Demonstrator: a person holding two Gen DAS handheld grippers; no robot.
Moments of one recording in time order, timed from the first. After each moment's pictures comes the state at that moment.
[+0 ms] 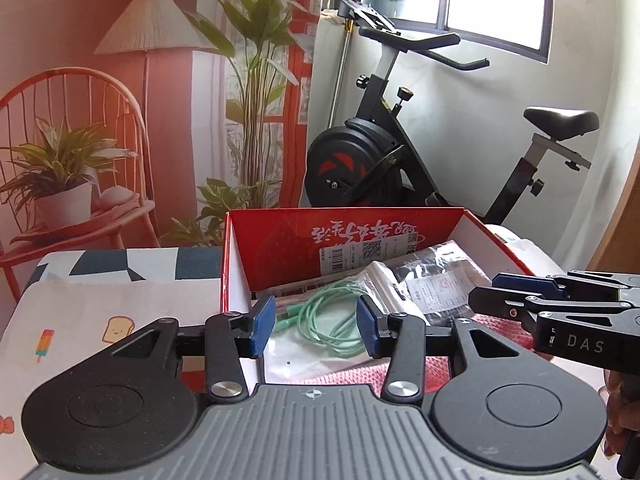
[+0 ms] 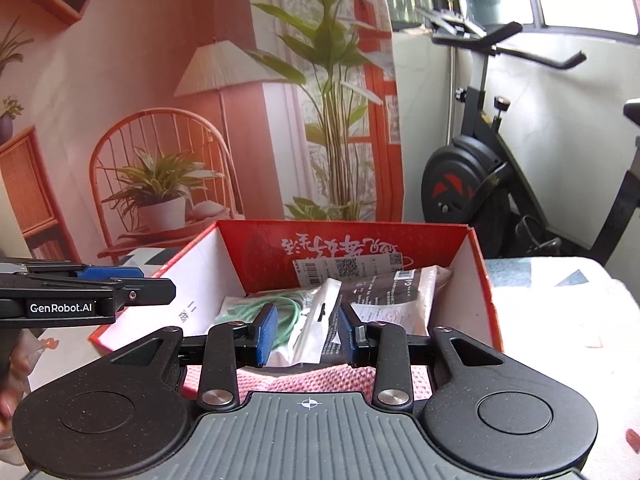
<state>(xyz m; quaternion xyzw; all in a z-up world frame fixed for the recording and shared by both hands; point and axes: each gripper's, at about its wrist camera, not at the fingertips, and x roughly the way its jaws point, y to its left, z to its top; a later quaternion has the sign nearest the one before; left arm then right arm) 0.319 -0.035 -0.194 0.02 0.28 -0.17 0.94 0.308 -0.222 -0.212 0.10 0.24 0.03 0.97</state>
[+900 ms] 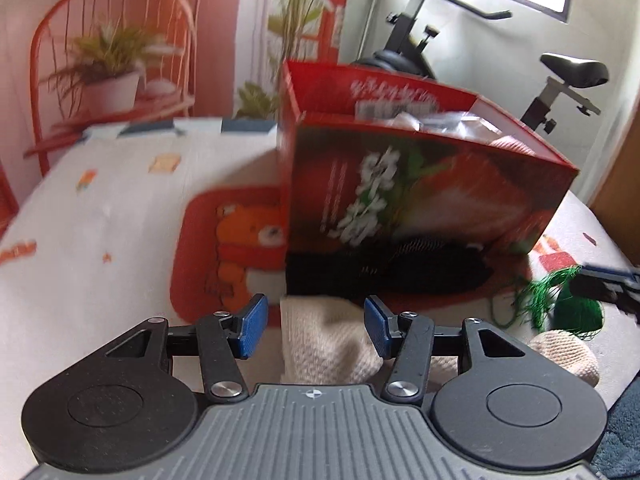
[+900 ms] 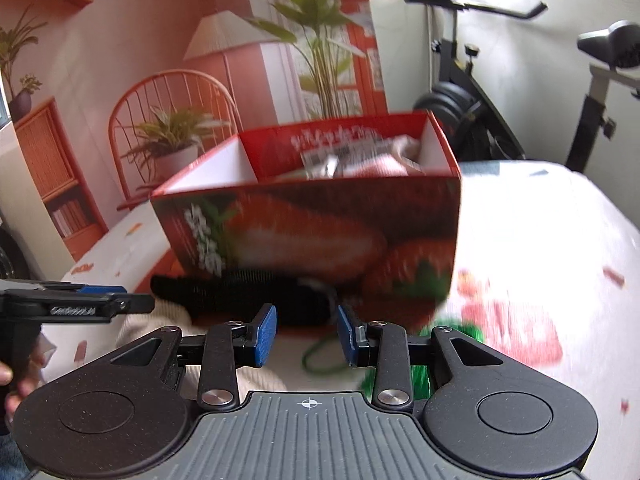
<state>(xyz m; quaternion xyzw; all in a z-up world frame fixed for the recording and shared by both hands) 0.223 0.024 -0.284 -0.01 0.37 -0.13 0.92 0.155 -0.195 -0.268 0.13 0.29 0.02 0.95</state>
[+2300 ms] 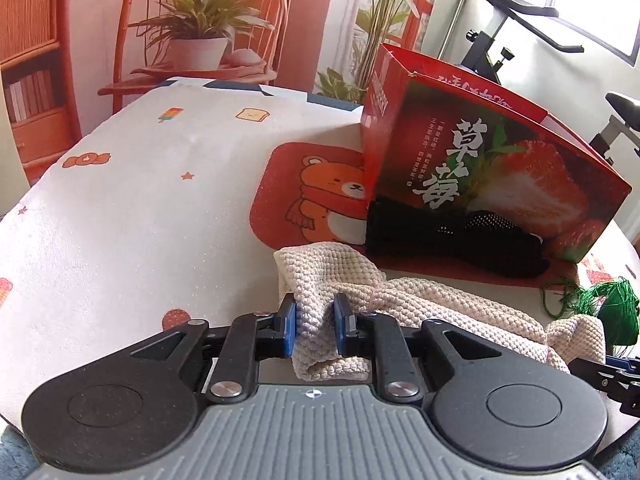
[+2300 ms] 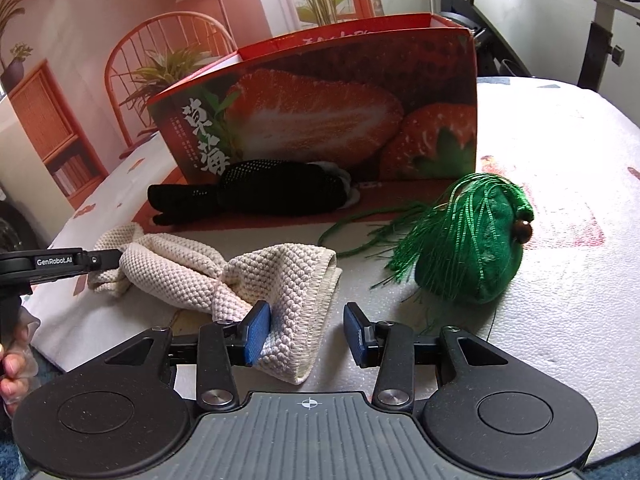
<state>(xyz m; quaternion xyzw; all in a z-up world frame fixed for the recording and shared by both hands) 0.183 0.052 -0.306 -0.06 0.37 -0.03 0.93 0.148 -0.175 -0.324 0.16 0.36 0.05 0.92</state>
